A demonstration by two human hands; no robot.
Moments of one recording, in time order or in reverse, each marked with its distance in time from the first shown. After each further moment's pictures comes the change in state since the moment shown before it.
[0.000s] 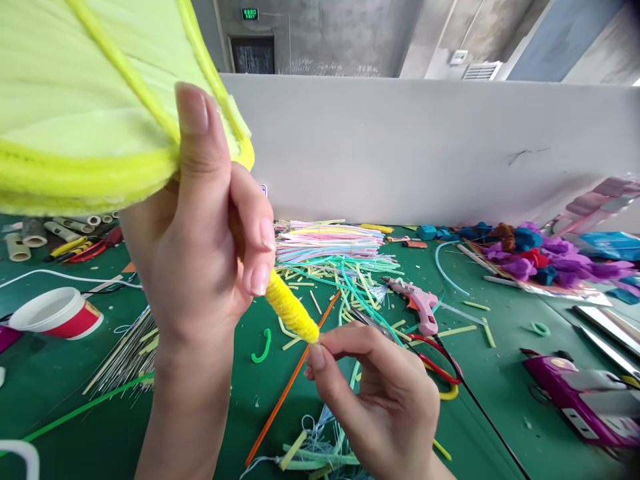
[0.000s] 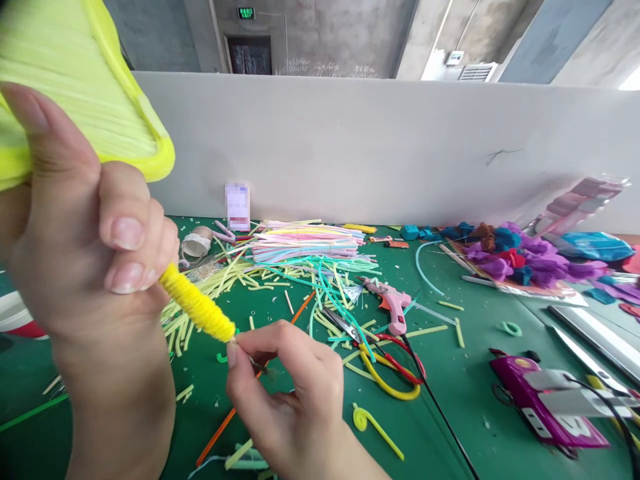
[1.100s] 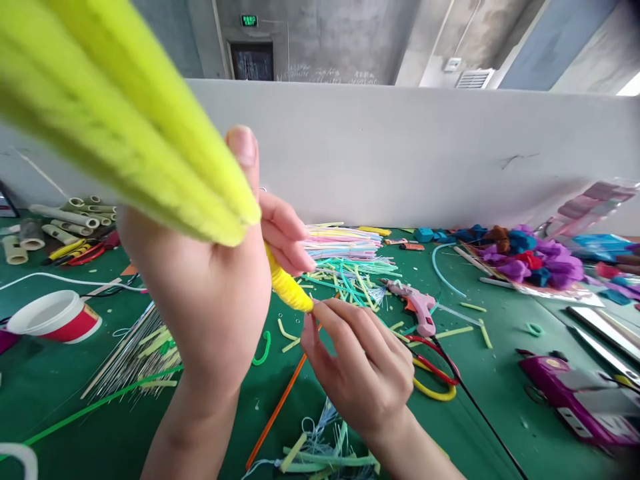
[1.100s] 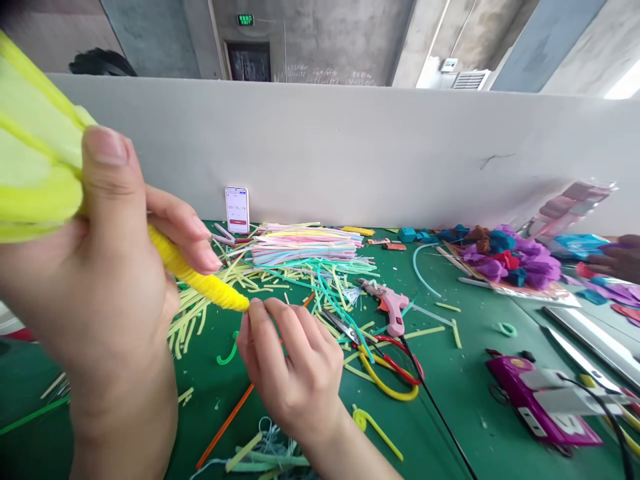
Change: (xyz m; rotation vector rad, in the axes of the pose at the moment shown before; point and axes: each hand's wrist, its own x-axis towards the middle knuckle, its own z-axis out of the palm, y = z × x) left_hand -0.015 -0.010 -0.014 0.369 0.013 0.353; right_hand 0.009 0.025 0.003 -0.792 0.110 -0.522
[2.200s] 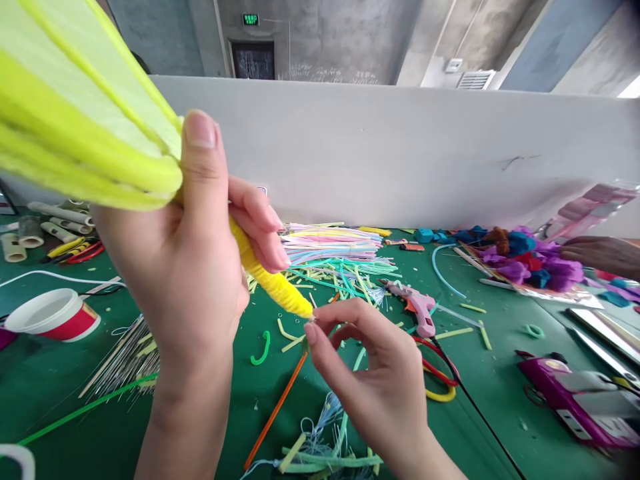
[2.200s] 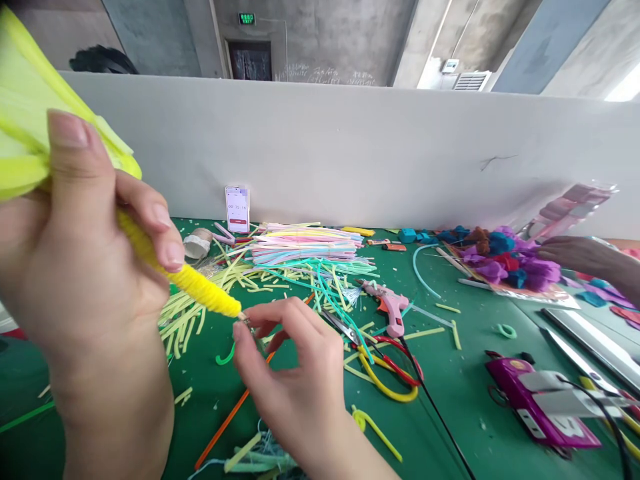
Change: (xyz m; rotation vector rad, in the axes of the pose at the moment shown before) left_hand 0.016 -0.019 0.005 -0.256 0.085 0.061; right_hand 0.014 -0.009 -0.017 0.606 -0.186 0.561
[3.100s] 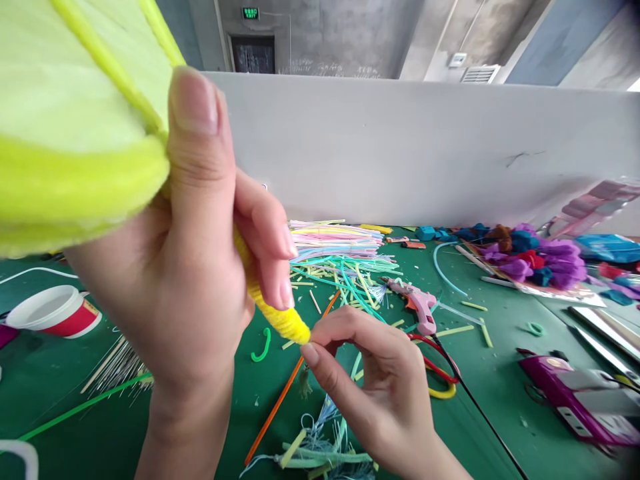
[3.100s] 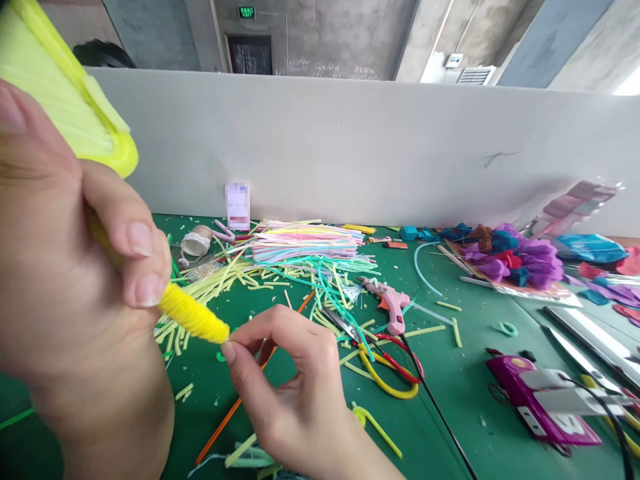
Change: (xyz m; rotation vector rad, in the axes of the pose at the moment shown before) left_hand -0.015 0.018 0.008 0.107 0.050 -0.031; right_hand -0.002 -0.002 -0.008 0.223 -0.182 0.042
